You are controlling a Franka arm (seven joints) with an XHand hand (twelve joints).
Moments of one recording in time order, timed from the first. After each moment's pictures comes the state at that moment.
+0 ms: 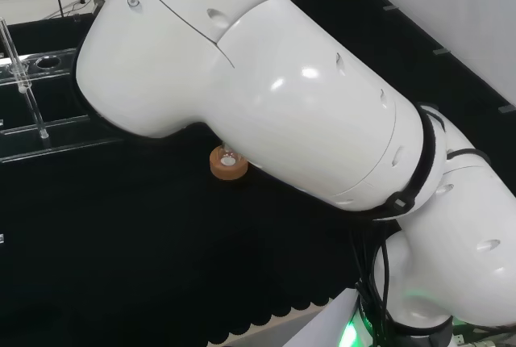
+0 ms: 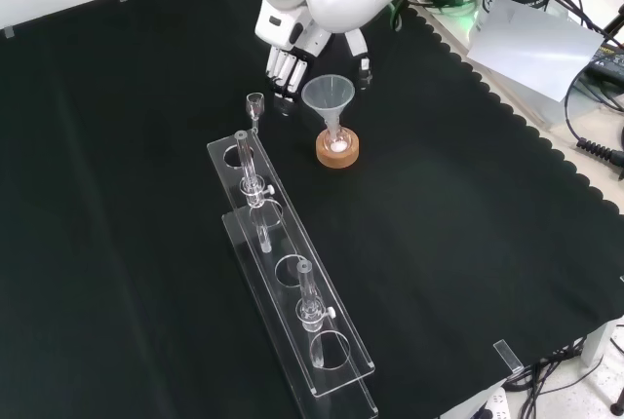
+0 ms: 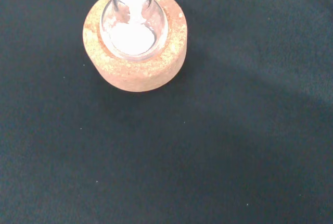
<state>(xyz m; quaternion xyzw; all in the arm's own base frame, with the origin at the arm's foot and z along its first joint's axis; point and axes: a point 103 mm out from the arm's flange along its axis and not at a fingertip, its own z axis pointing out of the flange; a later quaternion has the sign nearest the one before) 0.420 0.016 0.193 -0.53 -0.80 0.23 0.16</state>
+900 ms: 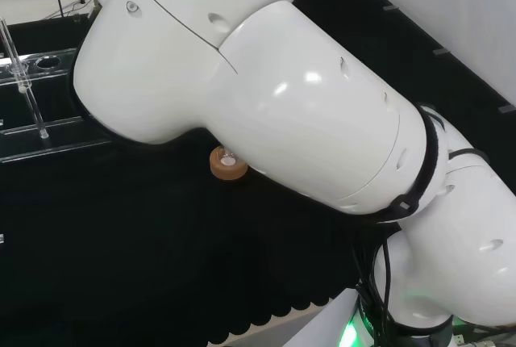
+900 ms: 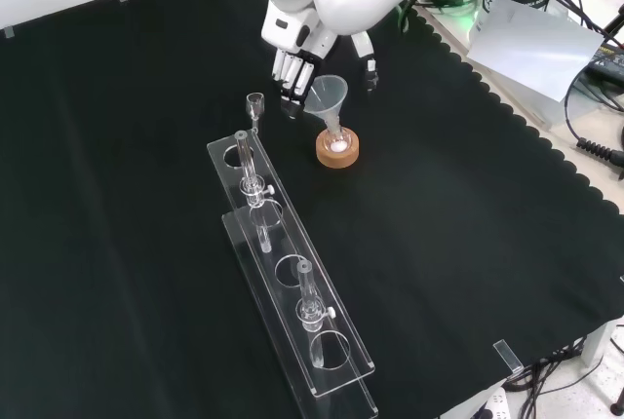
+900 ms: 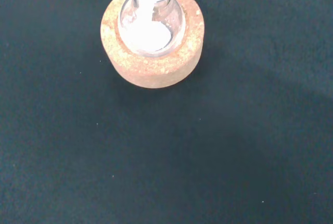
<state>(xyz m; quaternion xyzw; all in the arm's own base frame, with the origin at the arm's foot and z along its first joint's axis) 0.414 0.026 0.194 -0.52 -0.80 0.23 0.16</state>
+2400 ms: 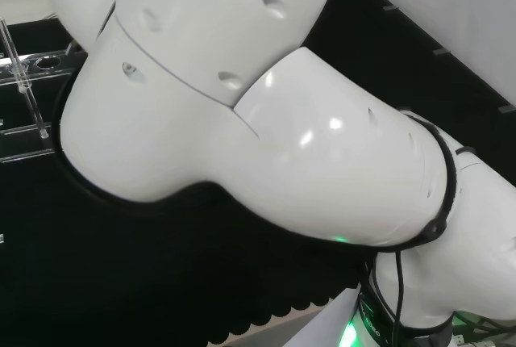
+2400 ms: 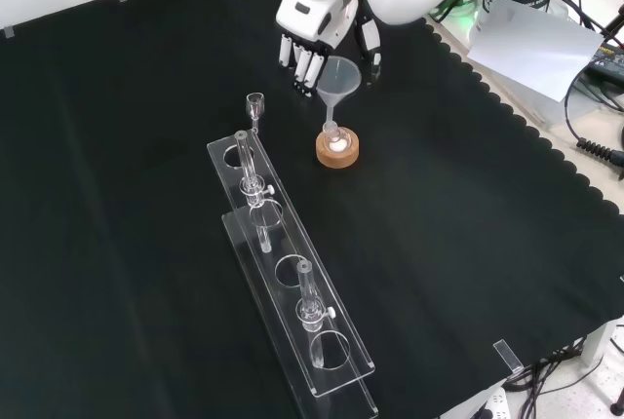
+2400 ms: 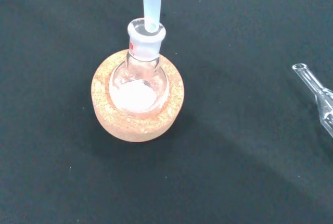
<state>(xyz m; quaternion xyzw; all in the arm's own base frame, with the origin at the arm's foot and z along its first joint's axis) 0.425 0.053 0.244 -0.50 -0.83 0.25 0.05</state>
